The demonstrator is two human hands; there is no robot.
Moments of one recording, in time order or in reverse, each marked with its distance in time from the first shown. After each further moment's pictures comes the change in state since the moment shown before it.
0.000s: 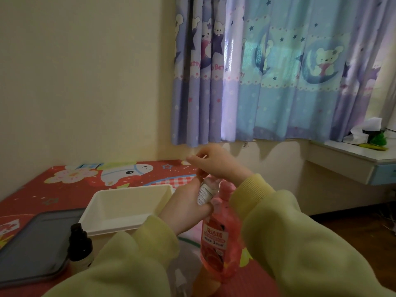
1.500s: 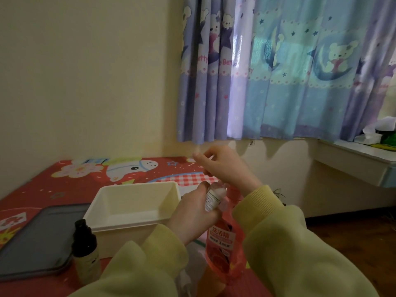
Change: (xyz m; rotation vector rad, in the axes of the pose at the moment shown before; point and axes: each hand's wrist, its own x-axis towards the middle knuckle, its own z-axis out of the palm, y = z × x) left_hand -0.002 -0.014 0.016 -0.066 0.028 -0.058; right_hand -0.009 0.004 0.009 0.003 0.106 0.001
